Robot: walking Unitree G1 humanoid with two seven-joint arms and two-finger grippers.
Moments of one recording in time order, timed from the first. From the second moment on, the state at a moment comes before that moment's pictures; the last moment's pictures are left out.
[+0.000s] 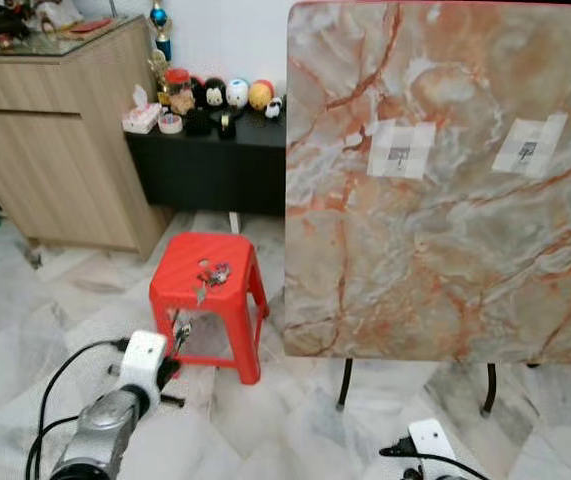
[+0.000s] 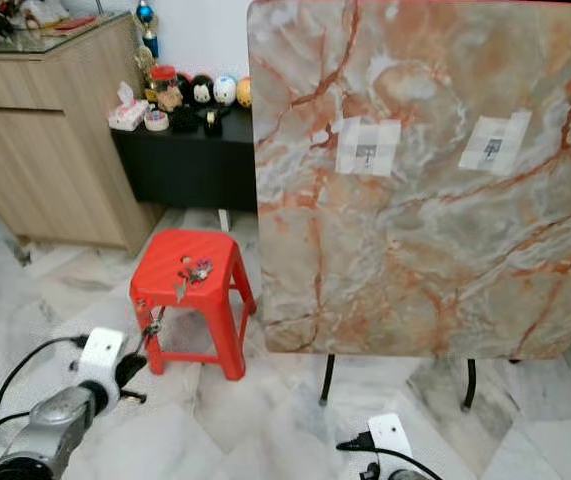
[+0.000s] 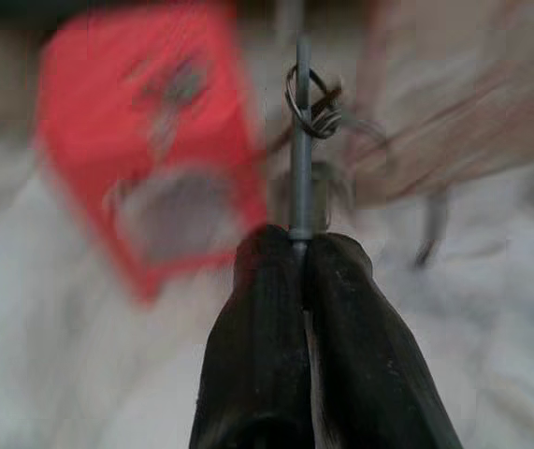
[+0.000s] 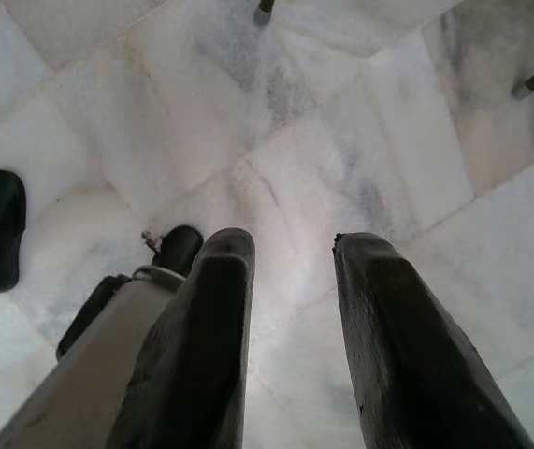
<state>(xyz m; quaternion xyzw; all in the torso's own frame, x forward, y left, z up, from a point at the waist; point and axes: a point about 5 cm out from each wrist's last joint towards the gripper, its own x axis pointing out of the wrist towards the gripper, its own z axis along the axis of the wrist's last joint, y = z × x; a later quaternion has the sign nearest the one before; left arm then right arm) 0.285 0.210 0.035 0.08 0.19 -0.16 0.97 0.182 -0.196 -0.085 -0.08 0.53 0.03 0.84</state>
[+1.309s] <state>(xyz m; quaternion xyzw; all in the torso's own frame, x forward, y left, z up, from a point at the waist) 0.294 0.208 0.063 0.09 0.17 -0.08 0.98 0.165 -0.194 -0.093 -0.05 0.55 0.01 0.83</state>
